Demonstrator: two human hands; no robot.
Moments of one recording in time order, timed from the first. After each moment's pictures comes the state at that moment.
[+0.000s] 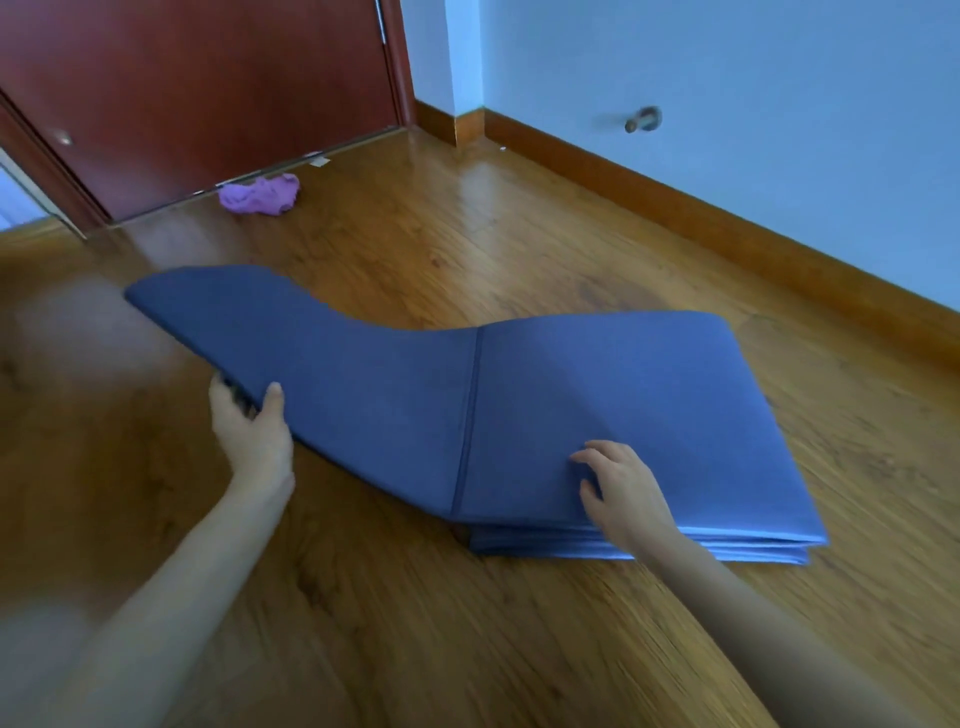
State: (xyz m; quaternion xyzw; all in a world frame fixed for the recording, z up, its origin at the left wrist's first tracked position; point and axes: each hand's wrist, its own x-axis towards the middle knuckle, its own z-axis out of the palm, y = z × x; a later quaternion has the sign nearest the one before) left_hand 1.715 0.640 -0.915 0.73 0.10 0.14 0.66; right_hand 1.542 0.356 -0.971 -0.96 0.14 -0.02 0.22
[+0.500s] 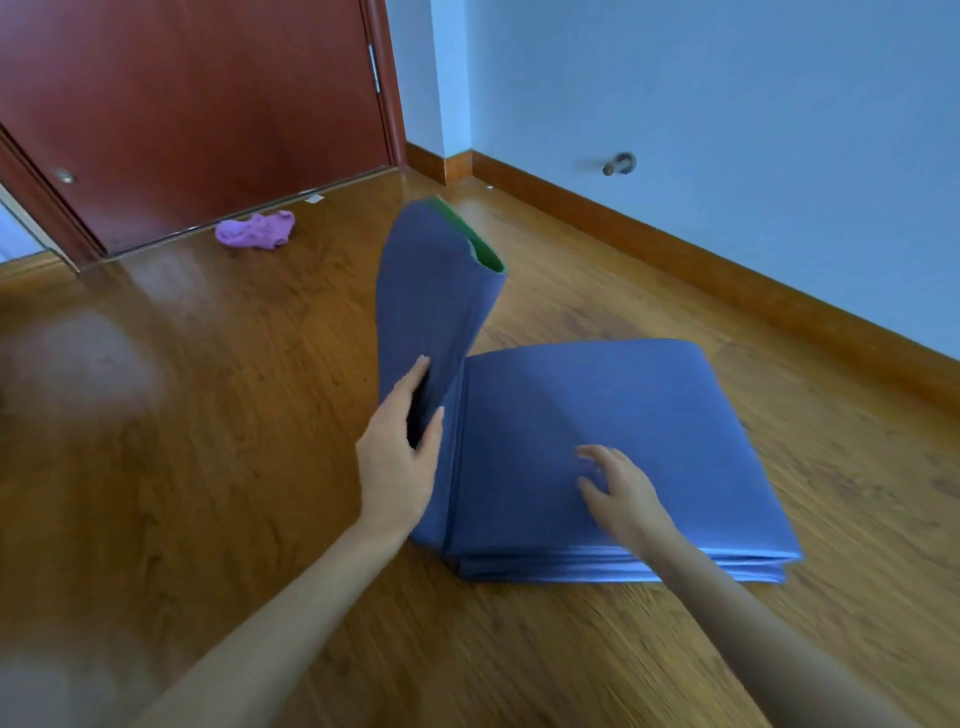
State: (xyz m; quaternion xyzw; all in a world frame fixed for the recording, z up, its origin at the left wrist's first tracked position) left_hand 1.651 0.551 -0.894 0.82 -0.24 0.15 0.49; right_hand 1.548 0.345 -0.948 -0.91 0.20 -0.04 0.36
